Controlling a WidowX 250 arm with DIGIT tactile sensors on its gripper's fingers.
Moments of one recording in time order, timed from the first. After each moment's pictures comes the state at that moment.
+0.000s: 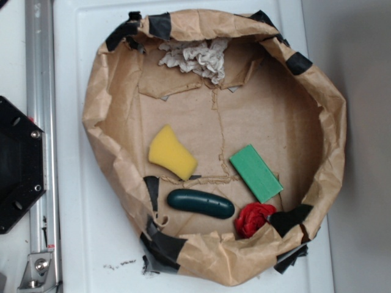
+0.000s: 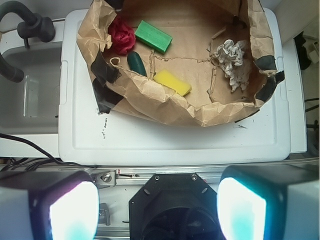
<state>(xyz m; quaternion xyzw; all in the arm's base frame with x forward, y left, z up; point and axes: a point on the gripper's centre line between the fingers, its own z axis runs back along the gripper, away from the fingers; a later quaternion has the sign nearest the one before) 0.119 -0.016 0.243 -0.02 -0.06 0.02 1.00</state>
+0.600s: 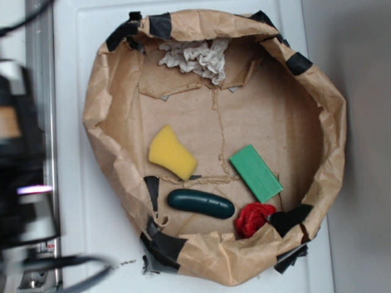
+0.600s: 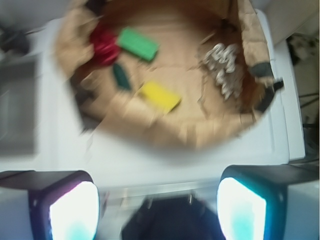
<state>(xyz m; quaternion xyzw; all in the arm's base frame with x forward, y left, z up) 0.169 -0.003 0.194 0.03 -0.05 0.09 0.99</state>
